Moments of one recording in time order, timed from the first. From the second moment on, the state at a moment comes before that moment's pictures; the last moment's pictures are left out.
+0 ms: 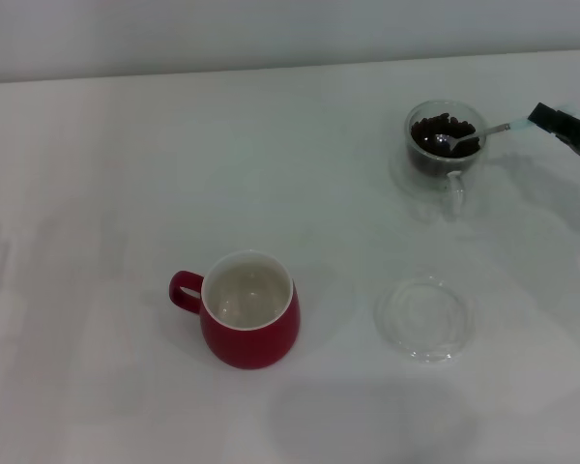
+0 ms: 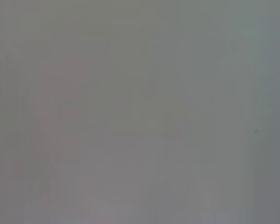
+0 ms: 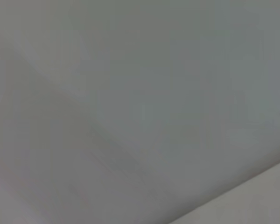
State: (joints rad) left arm -0.26 -2.09 2.60 0.17 -1.17 1.46 -0.21; right arm 0.36 1.83 -1.73 -0.15 -0.27 -1.18 1.47
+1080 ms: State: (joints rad) left arm -0.25 -2.09 2.60 0.18 -1.20 1.45 -0.21; right arm 0.43 1.76 -1.73 -0.15 -0.42 -1.13 1.69
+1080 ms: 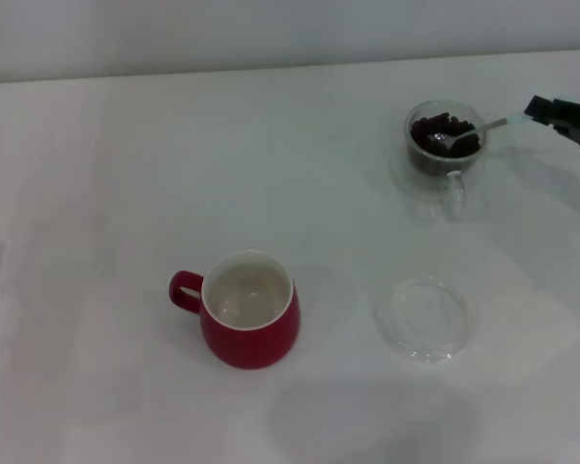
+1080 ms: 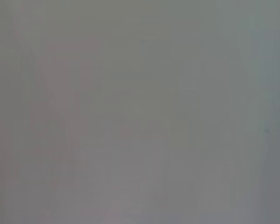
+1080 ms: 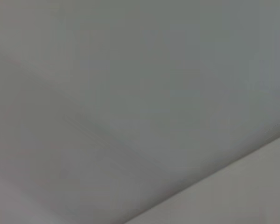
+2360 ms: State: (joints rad) left arm -0.26 -2.08 2.60 0.18 -1.23 1.45 -0.21; right arm 0.49 1.70 -1.73 -0.15 -0.52 -1.14 1.87
